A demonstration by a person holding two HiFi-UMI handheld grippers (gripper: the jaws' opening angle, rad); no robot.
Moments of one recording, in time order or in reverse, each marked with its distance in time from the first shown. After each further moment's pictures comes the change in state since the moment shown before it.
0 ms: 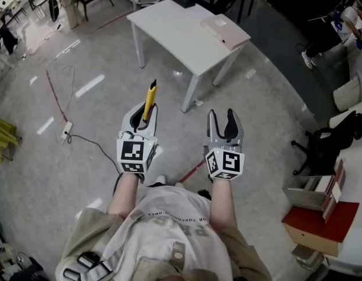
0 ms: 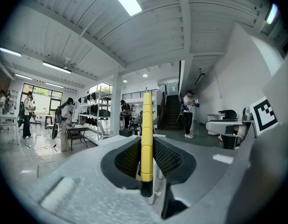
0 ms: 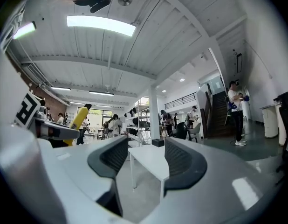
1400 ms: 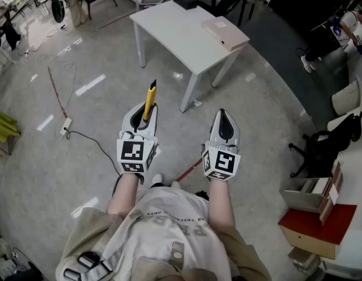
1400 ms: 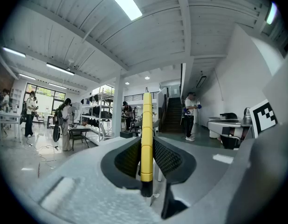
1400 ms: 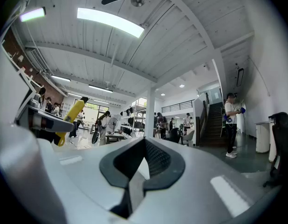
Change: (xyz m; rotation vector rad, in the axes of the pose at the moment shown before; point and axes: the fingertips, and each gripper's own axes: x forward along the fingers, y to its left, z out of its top) left arm -0.032 -0.023 0.009 -0.019 -0.027 0.022; right arm -0.033 -0.003 0.018 -0.124 -0.012 -0.066
